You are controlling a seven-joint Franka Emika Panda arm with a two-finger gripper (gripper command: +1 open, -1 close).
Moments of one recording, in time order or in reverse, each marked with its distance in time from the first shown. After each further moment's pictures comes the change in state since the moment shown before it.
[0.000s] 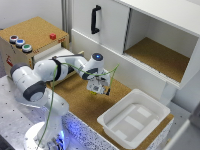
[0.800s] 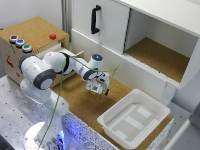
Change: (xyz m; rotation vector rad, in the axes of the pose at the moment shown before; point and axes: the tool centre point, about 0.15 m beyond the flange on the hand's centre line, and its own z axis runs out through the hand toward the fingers) arm 0.010 -0.019 0.037 -0.037 -0.084 0.019
